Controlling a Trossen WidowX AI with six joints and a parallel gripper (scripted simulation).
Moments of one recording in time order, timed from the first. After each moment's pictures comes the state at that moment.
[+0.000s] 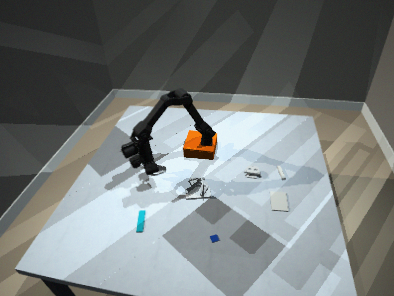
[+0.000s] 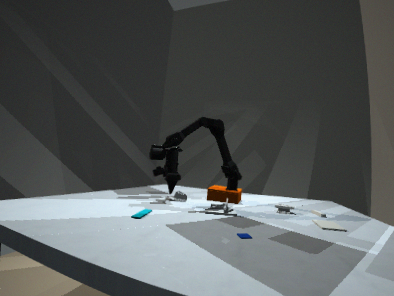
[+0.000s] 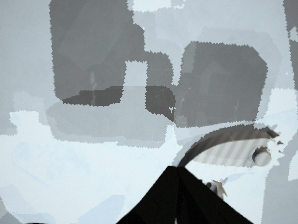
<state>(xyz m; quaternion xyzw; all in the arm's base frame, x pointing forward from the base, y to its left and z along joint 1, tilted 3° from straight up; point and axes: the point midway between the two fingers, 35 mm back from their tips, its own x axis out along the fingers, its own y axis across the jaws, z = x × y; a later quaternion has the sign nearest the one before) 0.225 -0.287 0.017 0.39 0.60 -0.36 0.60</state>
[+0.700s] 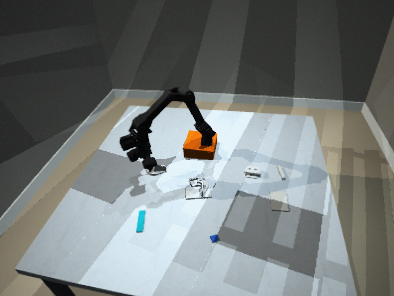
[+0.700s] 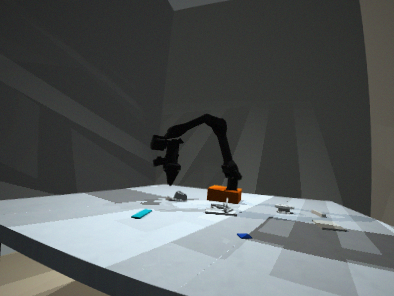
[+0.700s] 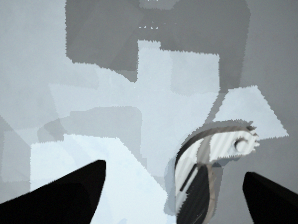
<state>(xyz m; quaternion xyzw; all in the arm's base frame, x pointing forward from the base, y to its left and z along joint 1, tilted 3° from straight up) 0.229 -0.292 0.056 0.39 0.59 -0.36 0.61</state>
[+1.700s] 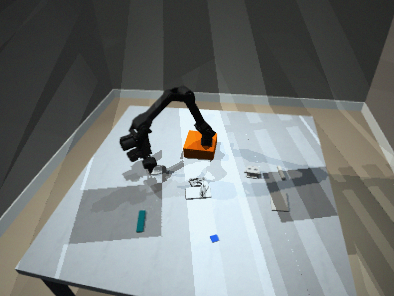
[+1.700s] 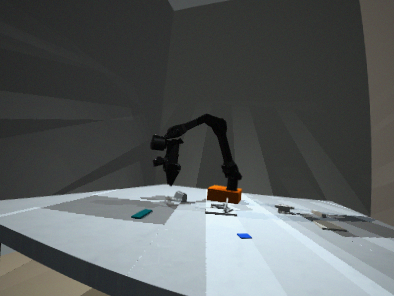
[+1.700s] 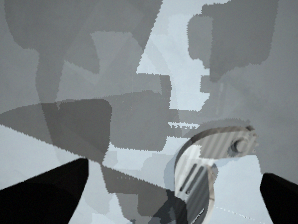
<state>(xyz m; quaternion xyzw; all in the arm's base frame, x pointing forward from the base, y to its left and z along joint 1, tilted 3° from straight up) 0.229 -0.292 0.056 0.39 0.59 -0.36 0.61</state>
